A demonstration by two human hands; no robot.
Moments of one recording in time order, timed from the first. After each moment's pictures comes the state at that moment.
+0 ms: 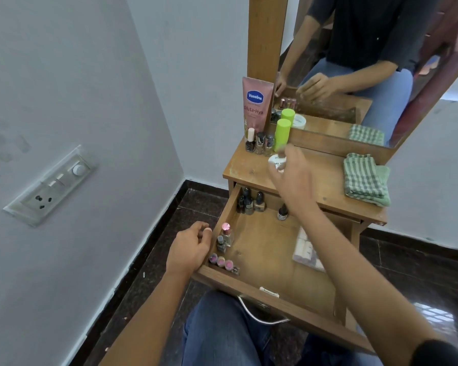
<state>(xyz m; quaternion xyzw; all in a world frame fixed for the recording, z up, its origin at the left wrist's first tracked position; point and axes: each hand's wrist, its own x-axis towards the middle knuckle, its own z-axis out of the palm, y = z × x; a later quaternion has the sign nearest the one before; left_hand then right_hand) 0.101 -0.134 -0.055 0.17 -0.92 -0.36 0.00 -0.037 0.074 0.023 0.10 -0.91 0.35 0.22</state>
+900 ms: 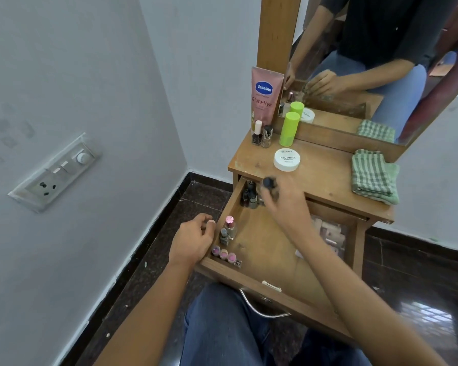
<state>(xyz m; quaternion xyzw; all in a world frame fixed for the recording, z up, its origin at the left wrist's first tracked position) 0.101 -0.135 -0.057 0.16 -0.92 -0.35 0.01 0.006 0.069 -0.020 0.19 -0.89 0.37 0.17</state>
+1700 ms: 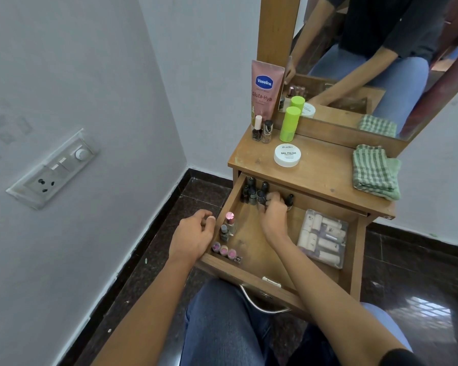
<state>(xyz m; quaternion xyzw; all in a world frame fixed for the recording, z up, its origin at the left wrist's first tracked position) 0.101 -0.135 -0.057 0.17 -0.92 -0.35 0.01 -0.001 0.043 -0.107 -0.03 -0.90 0.42 0.03</state>
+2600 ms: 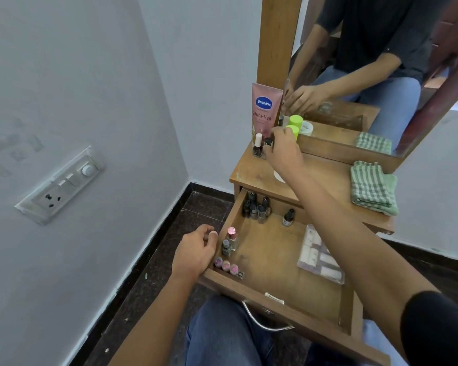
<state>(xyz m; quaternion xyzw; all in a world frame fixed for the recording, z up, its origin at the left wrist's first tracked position) 0.101 -0.134 -0.054 0.17 -0.92 -0.36 0.01 -0.116 0.040 0.038 0.12 -0.94 0.30 0.14</state>
